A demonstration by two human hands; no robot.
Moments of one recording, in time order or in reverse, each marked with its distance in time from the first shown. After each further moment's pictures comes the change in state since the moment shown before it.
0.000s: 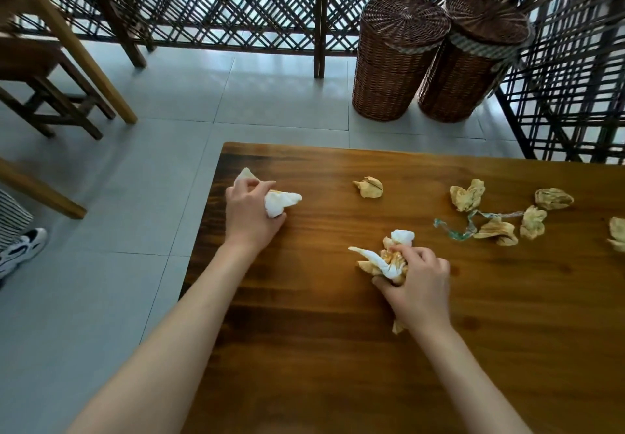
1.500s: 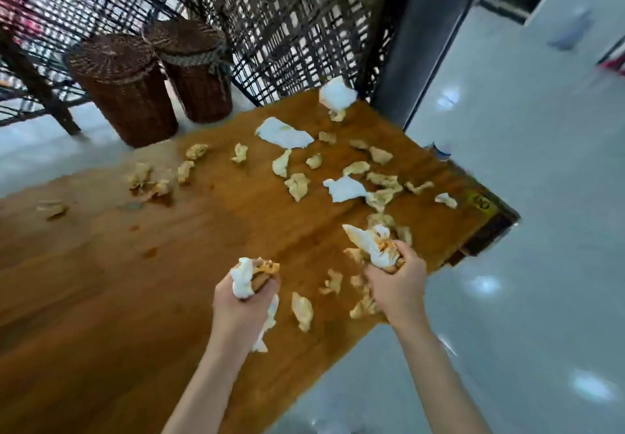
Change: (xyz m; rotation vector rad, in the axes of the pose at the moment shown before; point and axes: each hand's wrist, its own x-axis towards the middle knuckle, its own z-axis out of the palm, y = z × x) left_hand -0.423 0.360 -0.023 -0.843 -0.639 -0.040; right_hand -0.302 0.322 -0.262 0.681 0.651 0.614
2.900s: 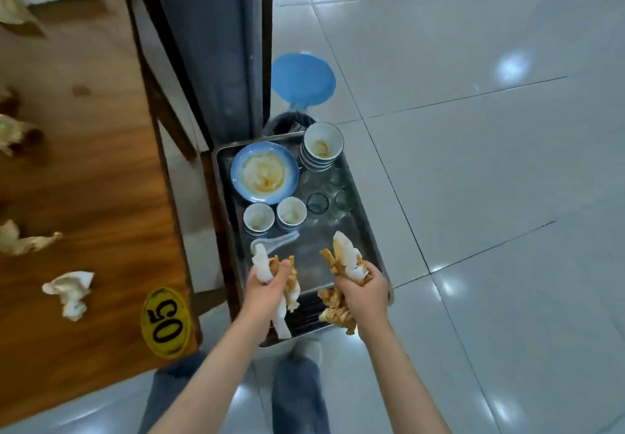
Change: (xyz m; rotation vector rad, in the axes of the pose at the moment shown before) left_hand 0.197 -0.090 0.793 -0.207 0.144 -0.530; right_hand 0.637 0.377 -0.233 0.024 -0.432 0.394
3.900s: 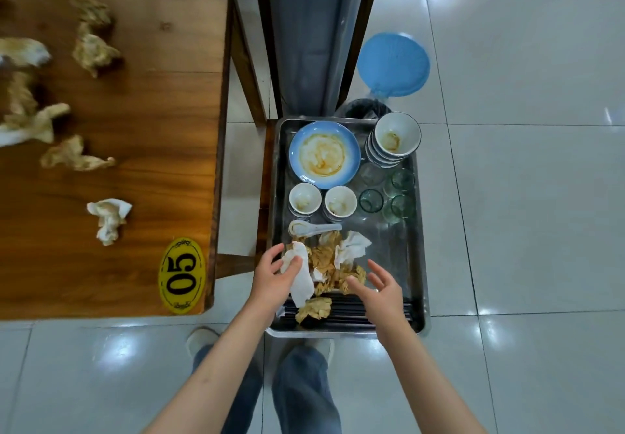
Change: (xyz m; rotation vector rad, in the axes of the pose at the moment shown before) left_hand 0.034 -0.048 -0.011 -0.058 0.161 -0.046; right_hand 0.064 0.045 0.018 -0.143 -0.396 0.149
